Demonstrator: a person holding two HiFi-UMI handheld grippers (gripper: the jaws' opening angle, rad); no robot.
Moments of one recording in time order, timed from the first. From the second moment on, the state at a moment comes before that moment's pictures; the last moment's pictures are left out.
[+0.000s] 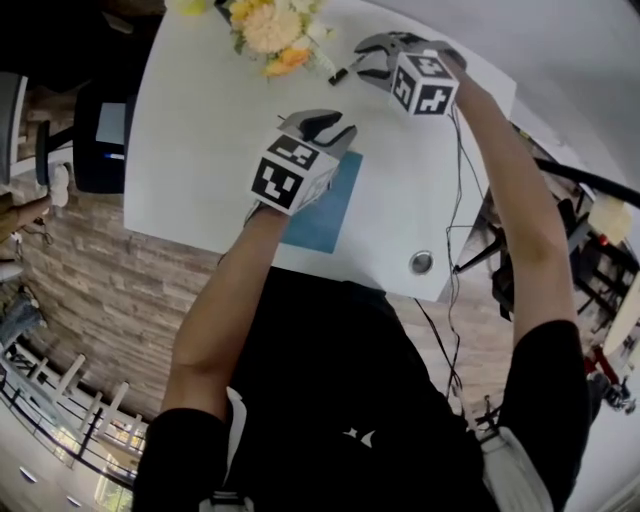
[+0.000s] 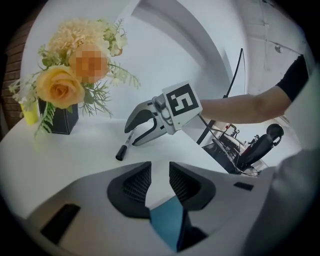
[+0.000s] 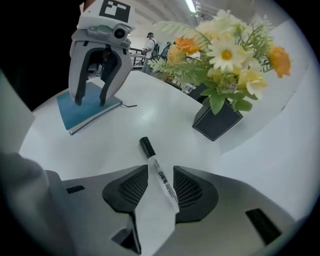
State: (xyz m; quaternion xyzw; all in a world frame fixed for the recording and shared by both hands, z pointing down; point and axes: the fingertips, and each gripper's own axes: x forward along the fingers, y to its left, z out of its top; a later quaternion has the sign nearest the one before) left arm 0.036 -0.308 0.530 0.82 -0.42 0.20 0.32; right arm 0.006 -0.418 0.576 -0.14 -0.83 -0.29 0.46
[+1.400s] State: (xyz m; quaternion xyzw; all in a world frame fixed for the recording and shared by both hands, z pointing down) left arm -0.026 -0.228 0.508 0.84 -0.38 0.24 0.31; right arm 0.113 -0.372 0.508 0.14 -0.92 0.14 0.33
